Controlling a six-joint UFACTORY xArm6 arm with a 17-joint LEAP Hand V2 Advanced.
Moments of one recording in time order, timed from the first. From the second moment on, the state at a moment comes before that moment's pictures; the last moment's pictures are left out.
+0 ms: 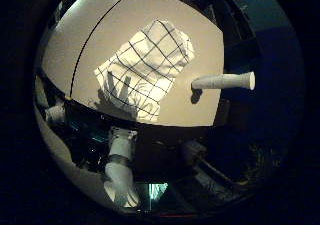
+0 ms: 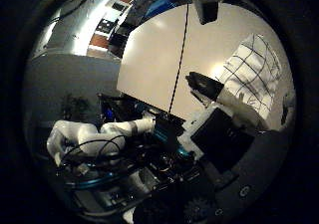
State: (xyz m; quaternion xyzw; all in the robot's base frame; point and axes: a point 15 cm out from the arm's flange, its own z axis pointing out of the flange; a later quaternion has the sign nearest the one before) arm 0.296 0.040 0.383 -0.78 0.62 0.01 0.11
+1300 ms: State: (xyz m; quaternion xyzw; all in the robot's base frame) arm 0.289 -0.167 0.417 -0.37 0.77 -0.10 0.50
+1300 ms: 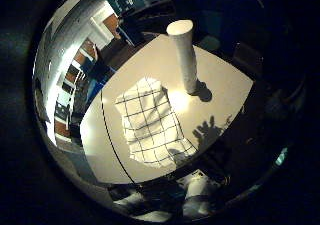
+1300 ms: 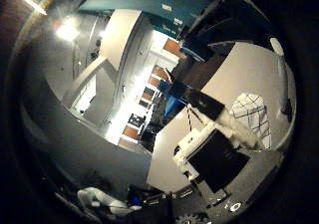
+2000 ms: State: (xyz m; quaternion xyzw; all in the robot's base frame) arm 0.273 -0.211 0.371 -0.27 0.76 -0.19 0.56
